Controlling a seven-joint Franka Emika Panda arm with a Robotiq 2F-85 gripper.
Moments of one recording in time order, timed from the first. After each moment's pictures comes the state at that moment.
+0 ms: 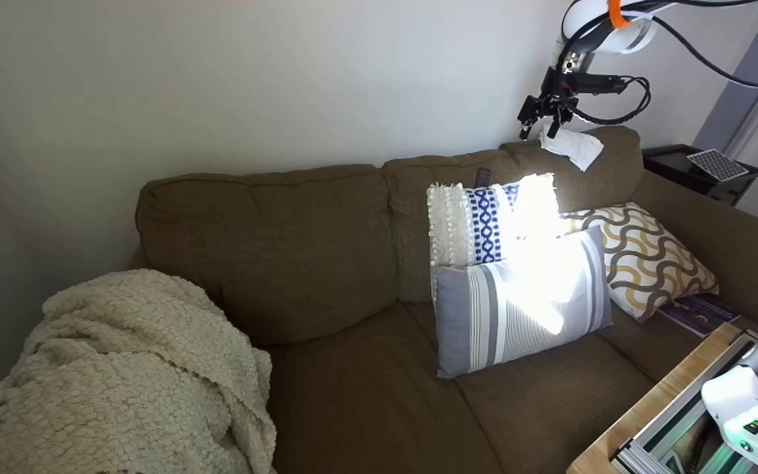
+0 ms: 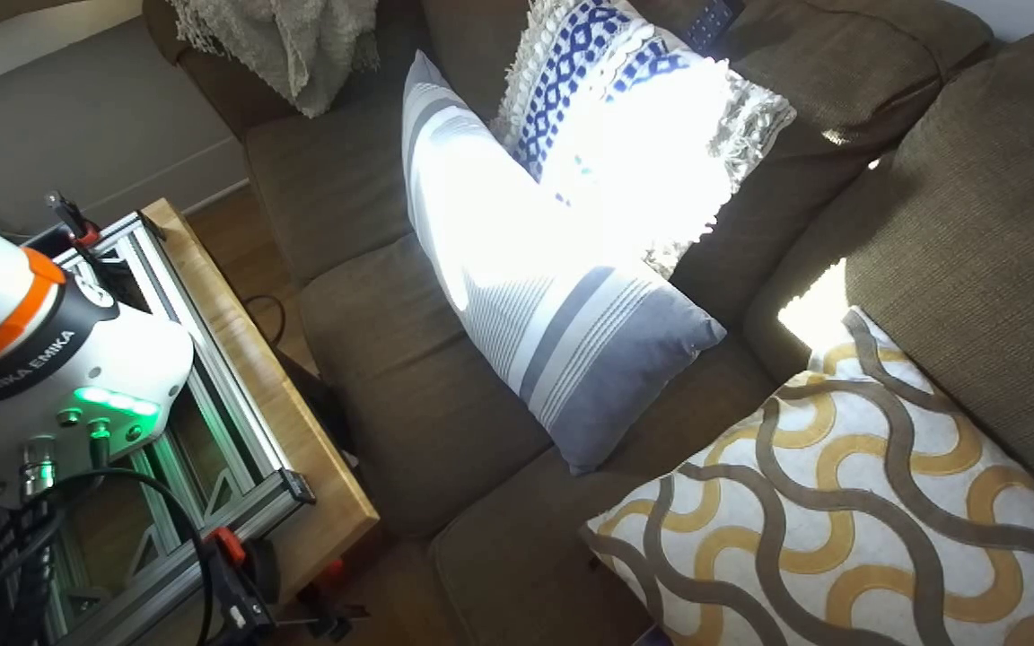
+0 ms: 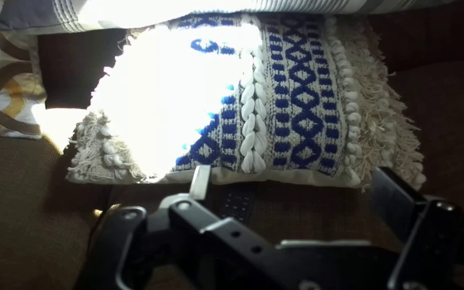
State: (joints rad) arm -0.05 0.11 -0.08 -1.93 0.03 2.16 0.00
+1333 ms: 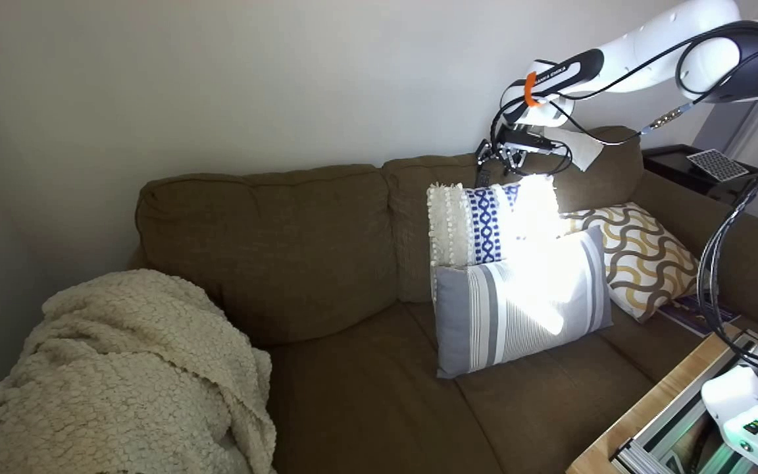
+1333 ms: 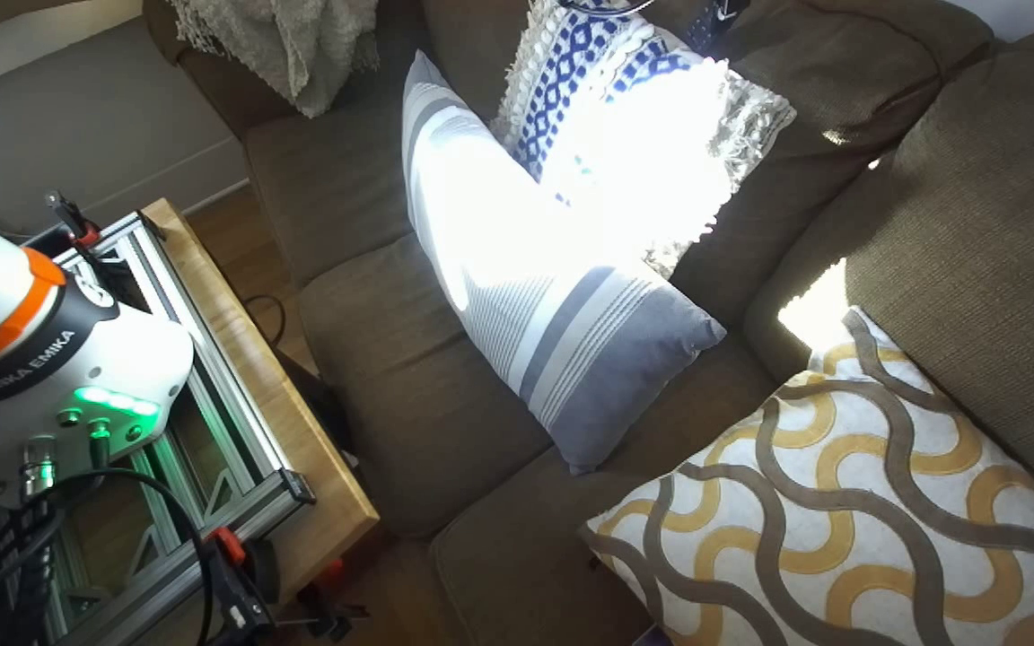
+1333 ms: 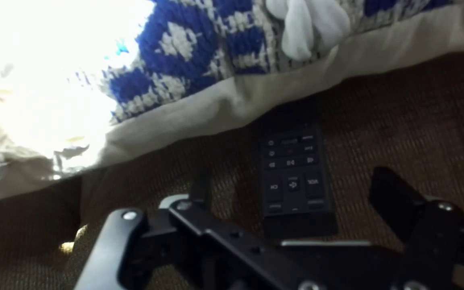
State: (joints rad) arm -0.13 0.76 -0.07 -1.42 0.18 2.38 0.18
